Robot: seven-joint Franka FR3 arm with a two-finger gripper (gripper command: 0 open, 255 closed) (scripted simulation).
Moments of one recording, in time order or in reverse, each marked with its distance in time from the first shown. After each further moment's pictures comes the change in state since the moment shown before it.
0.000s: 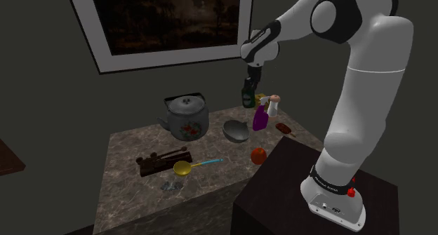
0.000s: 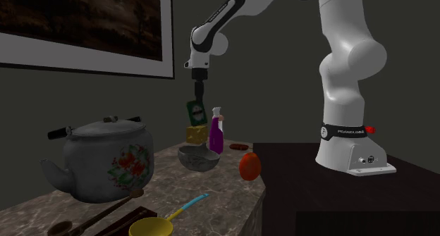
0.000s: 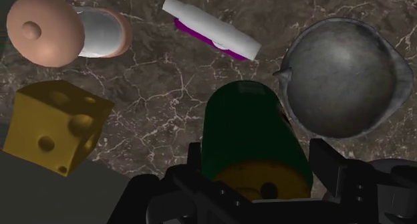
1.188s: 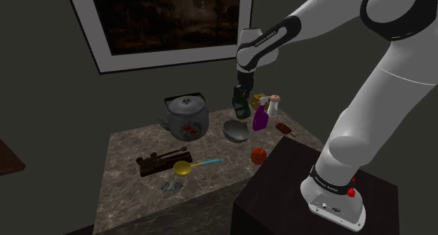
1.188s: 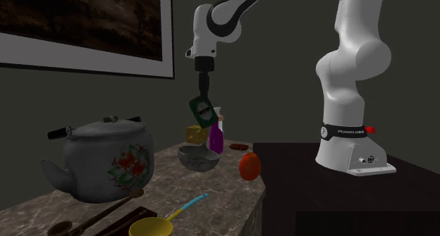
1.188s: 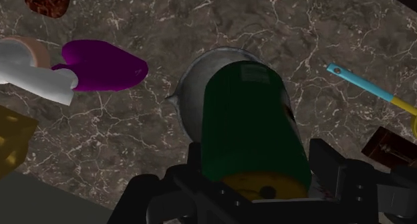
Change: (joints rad) arm 0.141 -0.304 0.122 -0.298 -0.124 0.008 0.337
